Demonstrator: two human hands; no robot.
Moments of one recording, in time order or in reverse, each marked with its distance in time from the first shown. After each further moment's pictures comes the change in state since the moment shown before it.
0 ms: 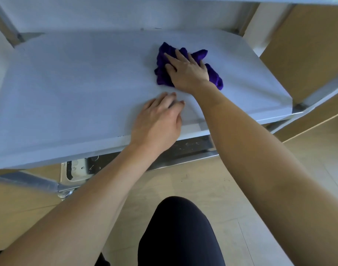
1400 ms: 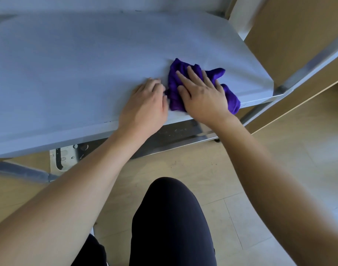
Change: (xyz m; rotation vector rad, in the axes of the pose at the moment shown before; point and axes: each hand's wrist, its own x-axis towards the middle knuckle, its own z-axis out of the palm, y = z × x) left_hand 0.008 0.007 0.001 -0.091 -0.046 -0.041; right_hand -0.135 0.040 0.000 -0.053 0.095 0.048
